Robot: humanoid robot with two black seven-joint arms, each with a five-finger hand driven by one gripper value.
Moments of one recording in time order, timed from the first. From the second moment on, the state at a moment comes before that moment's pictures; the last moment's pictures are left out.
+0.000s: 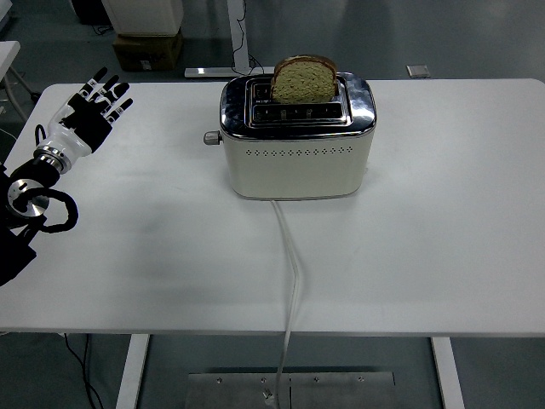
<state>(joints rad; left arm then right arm) -0.88 0.34 -0.63 -0.44 -0.19 -0.40 -0.16 -0.06 0.00 0.43 0.11 -0.35 0.07 0.14</state>
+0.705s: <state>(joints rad) -0.90 0.52 -0.59 -0.84 -0.09 -0.31 -0.09 -0.06 0.00 0.42 0.11 -0.35 0.07 0.14</state>
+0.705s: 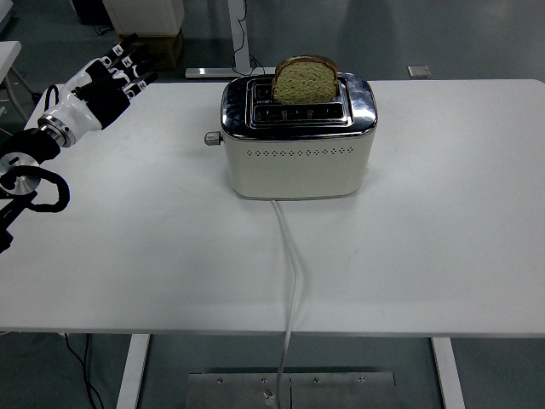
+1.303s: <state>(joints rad) -1.07 0.84 -0.40 -1.26 0.27 -0.33 0.04 -0.06 0.00 0.42 0.11 -0.35 0.07 0.14</state>
